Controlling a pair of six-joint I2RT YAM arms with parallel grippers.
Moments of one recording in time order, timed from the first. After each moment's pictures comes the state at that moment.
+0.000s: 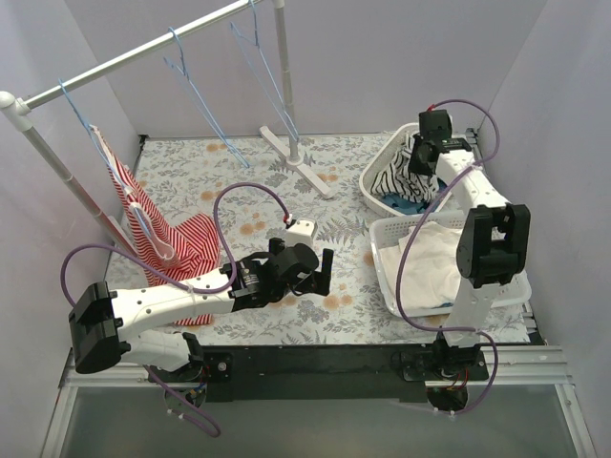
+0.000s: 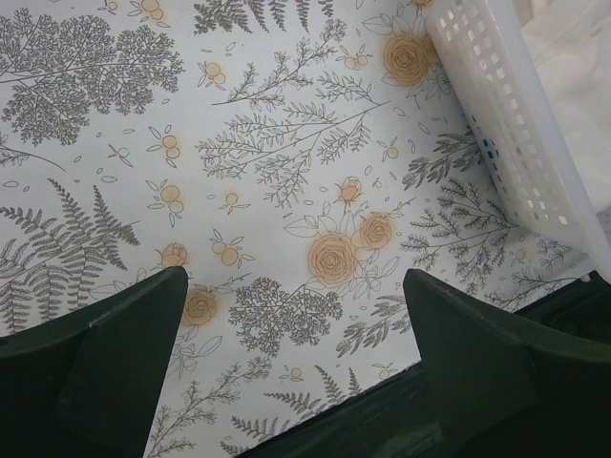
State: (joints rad) left arm -1.16 1.26 0.93 -0.41 -0.46 -0.70; right arm 0.13 1.92 1.62 -0.56 0.21 0.29
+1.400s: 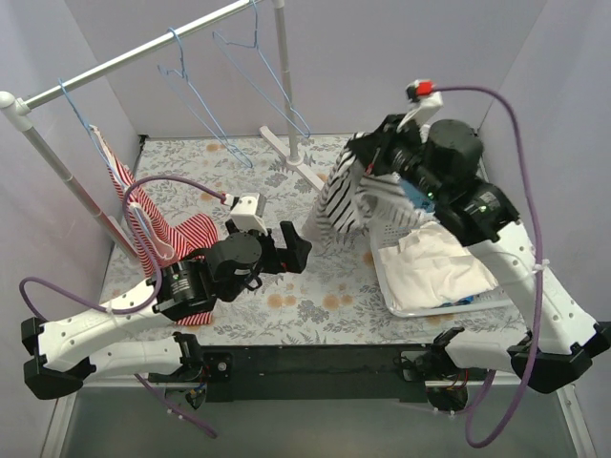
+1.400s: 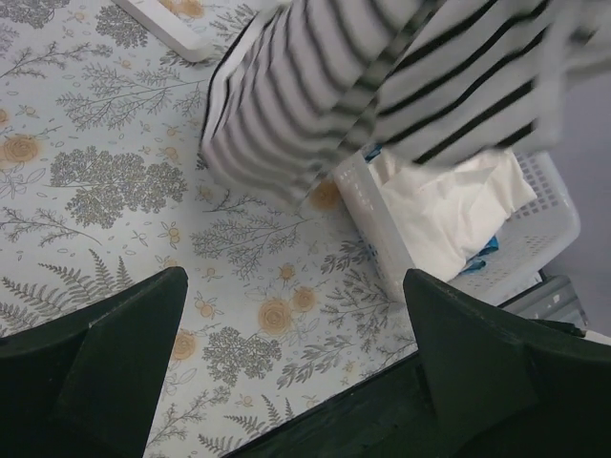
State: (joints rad) left arm -1.16 0.96 1.04 -0.49 -0.59 -0.71; right arm 0.61 1.24 1.66 -0.45 -0.01 0.41
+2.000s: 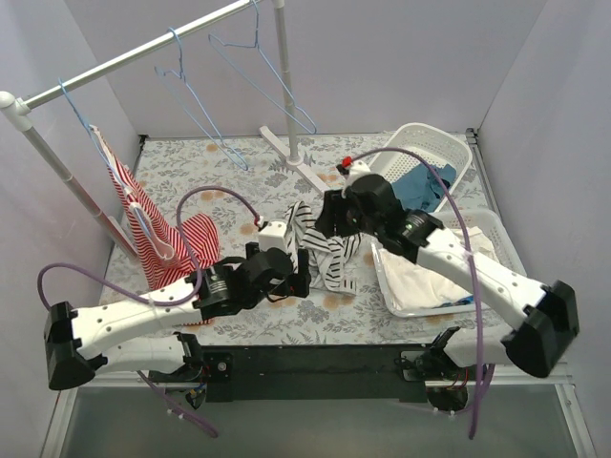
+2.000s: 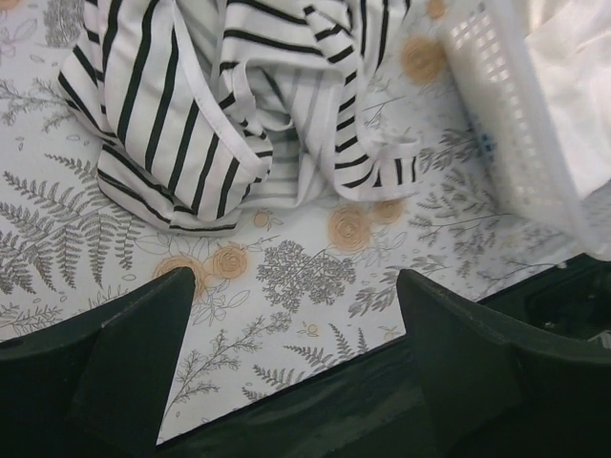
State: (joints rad) left arm -1.16 1.02 0.89 -0.57 -0.49 -0.77; right arm 0.80 1.38 1.21 -0.38 0.01 0.44
